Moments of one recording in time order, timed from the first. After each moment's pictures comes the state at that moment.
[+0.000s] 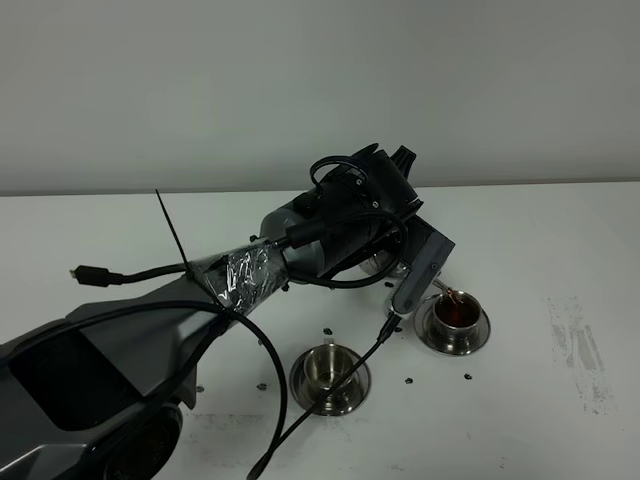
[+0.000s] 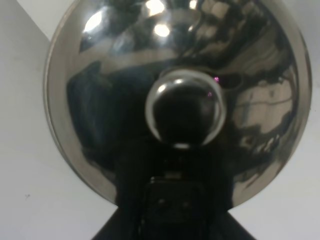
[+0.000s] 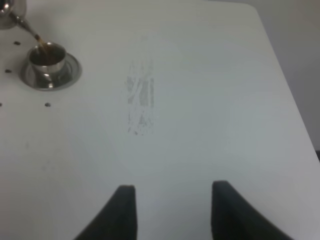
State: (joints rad) left arm -0.74 2.46 -2.23 0.60 0.85 1.23; right arm -0.11 -0.01 -0.52 0.11 1.12 -0.19
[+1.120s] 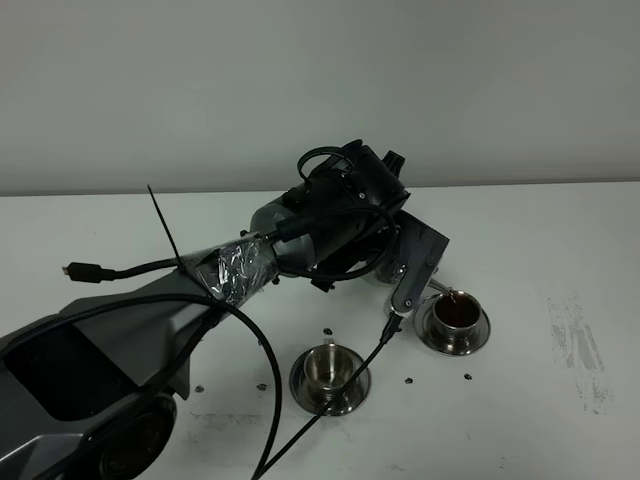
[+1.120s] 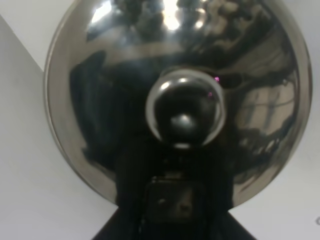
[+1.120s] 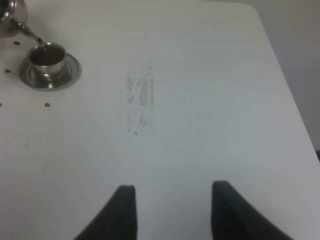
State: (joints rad) left arm -0.71 2.46 -2.23 0.49 0.86 1.22; right arm -0.11 -0.01 -0.52 0.11 1.12 -0.19
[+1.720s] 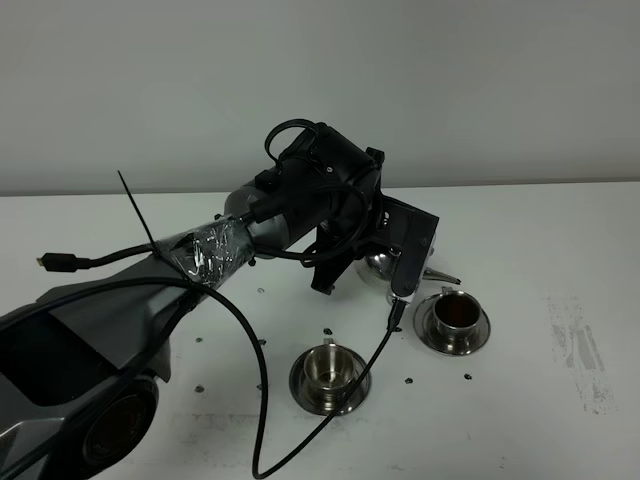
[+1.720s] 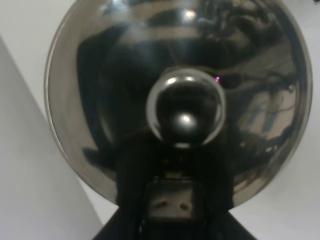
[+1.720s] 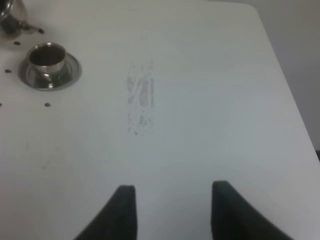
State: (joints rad) left arm -0.66 2.44 -2.23 0.31 0.86 1.22; right arm -0.11 -0.01 -0.52 0.11 1.12 -0.19
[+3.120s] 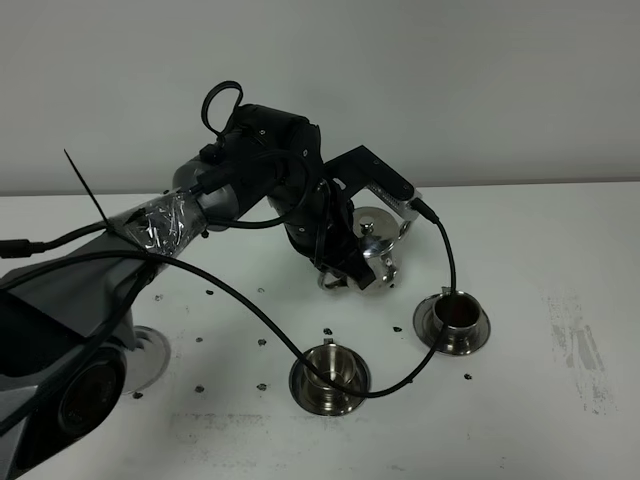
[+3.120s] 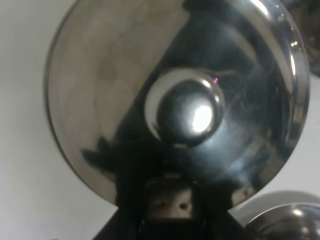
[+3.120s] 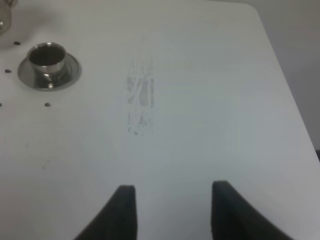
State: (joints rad) left arm -0.54 2.44 -2.23 -0.05 1.01 0.41; right arm -0.11 -0.01 -0.52 0.11 1.12 -0.19
